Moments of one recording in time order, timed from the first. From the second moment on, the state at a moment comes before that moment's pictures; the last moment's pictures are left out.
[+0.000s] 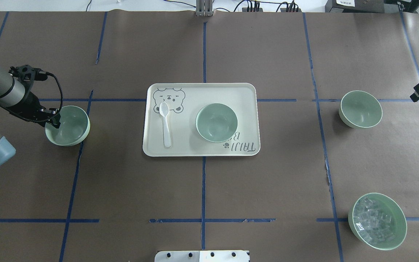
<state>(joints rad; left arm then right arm) -0.92 -1.76 -1.59 -1.91 -2.22 -0.72 1.28 -1.43 1.71 -1.71 2.34 0.04</state>
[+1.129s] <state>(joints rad) -0.91 -2.08 -1.69 -1.70 -2.23 -0.92 1.13 -1.38 1.50 -1.37 2.33 0.31</state>
